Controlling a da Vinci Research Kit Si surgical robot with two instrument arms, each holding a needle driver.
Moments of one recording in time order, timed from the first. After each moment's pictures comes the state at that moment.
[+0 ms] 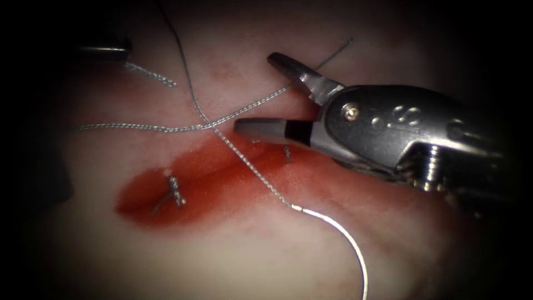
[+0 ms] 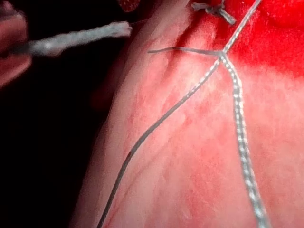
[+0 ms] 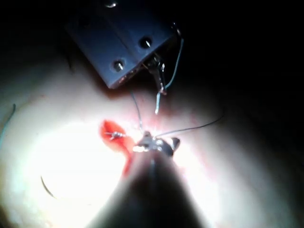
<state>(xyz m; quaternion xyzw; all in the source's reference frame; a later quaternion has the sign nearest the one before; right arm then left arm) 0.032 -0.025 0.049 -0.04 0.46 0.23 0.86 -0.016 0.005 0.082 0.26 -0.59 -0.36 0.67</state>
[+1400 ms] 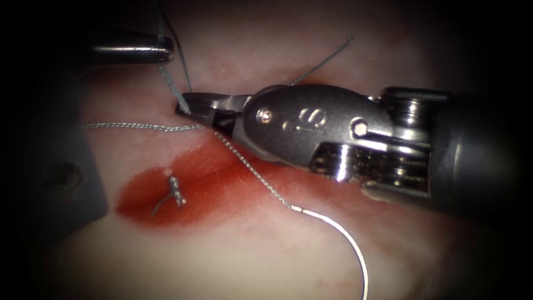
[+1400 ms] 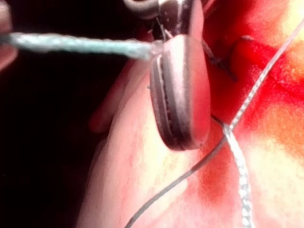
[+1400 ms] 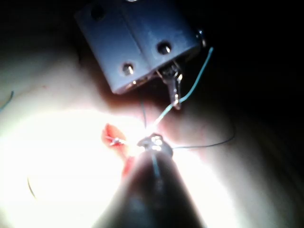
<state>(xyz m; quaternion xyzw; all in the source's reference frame) 0.035 -0.025 0.052 0.01 0.50 0.09 0.86 -0.019 0.005 0.080 0.27 -0.63 -0.35 0.64</state>
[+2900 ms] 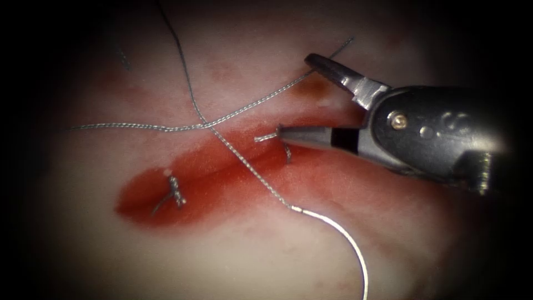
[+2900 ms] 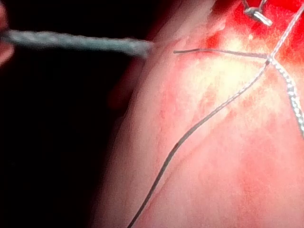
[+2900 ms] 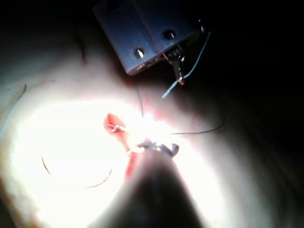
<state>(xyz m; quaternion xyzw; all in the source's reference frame) 0.024 -0.024 0.046 -0.08 0.48 0.19 0.85 -0.014 0.007 0.080 0.25 -0.59 -0.37 0.67</state>
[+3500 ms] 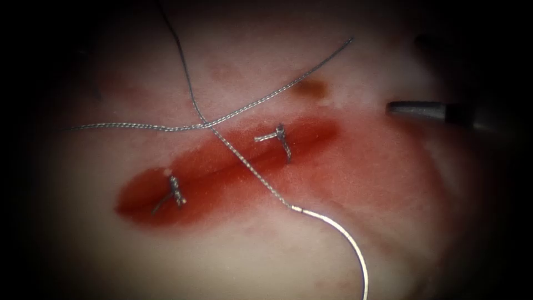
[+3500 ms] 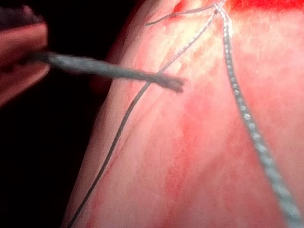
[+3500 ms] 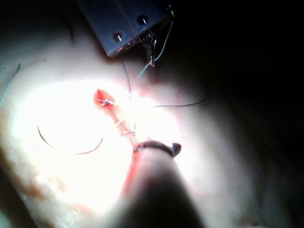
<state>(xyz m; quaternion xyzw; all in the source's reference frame) 0.018 -0.022 0.046 -0.09 0.45 0.25 0.85 -0.012 0.004 0.084 0.24 -0.51 -0.30 0.77</state>
